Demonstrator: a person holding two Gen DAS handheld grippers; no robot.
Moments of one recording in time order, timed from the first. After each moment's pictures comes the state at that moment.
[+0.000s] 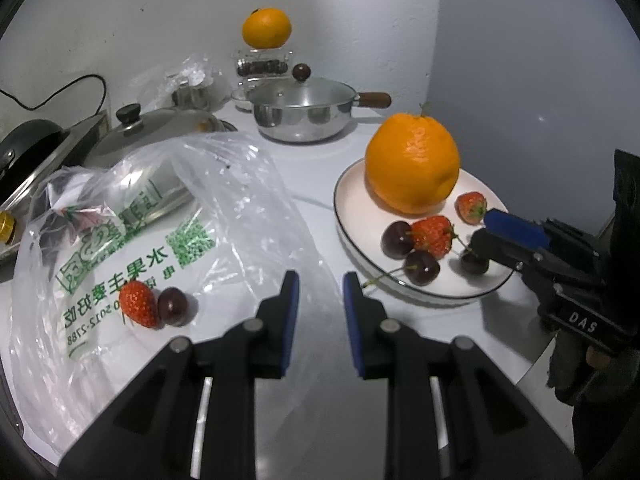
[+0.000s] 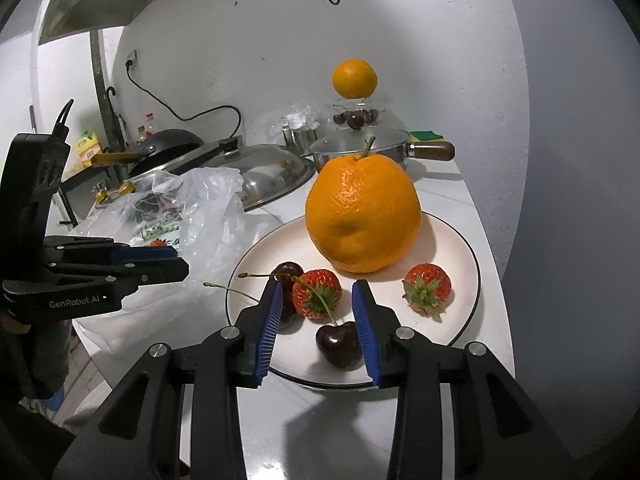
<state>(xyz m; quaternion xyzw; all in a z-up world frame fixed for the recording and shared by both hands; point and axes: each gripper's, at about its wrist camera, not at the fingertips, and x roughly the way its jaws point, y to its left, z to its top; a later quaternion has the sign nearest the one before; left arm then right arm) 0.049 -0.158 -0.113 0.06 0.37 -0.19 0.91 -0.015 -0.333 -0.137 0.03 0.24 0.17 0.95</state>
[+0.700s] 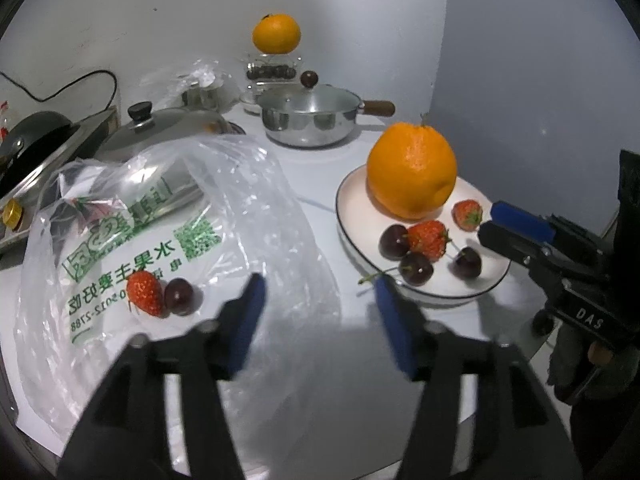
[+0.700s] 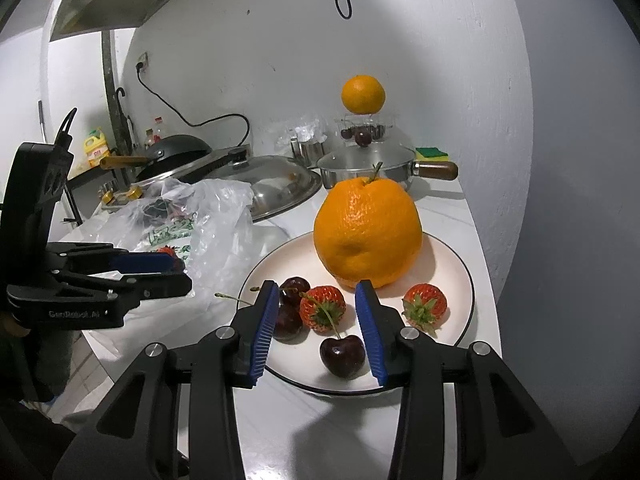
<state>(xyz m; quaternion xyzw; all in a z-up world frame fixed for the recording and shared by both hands) 0.038 -0.151 -0.105 0.03 0.37 -0.18 0.91 -0.021 -0.331 -0.121 0.02 0.22 0.18 0.96</state>
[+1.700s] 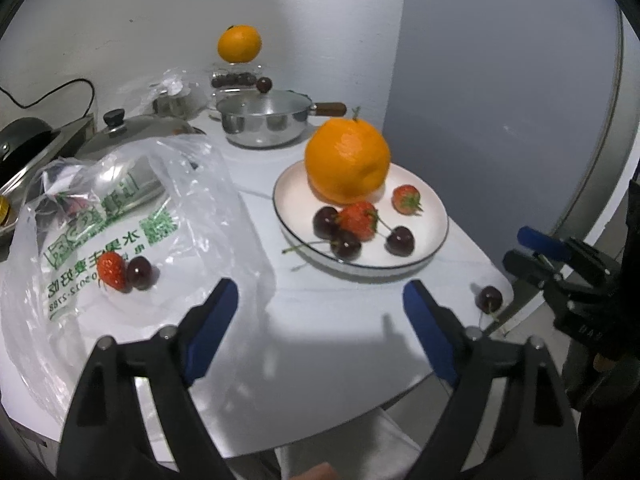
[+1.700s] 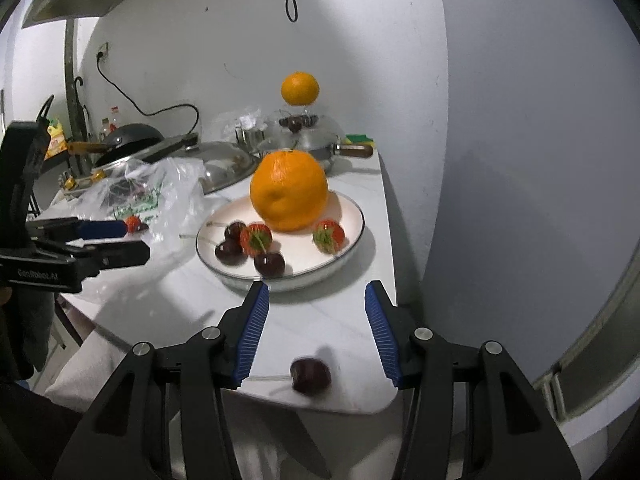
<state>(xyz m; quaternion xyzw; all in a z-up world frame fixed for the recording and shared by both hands) -0.012 -0.177 -0.102 0.04 0.35 -0.23 0.91 -0.109 -0.369 -0.130 0.00 0.25 0.06 0.97</state>
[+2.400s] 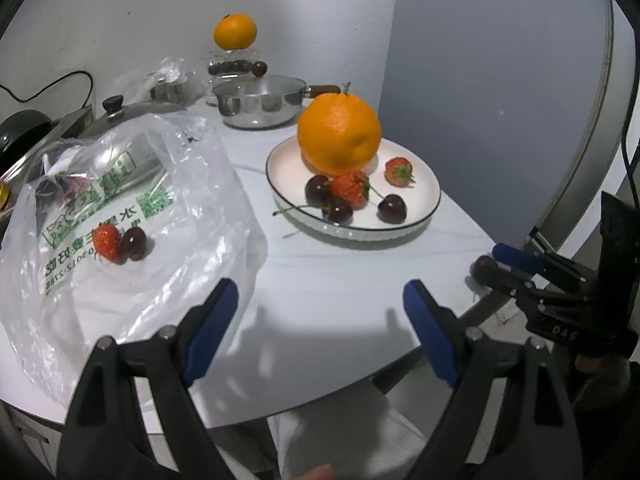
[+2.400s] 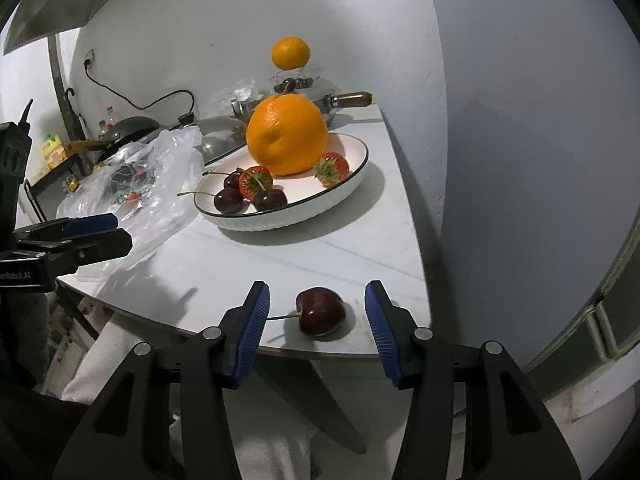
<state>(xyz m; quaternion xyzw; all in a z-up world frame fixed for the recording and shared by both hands) -0.029 -0.175 -0.115 0.04 0.37 -0.23 0.90 -0.109 -0.376 -0.171 0.06 0.30 0.08 0.95</state>
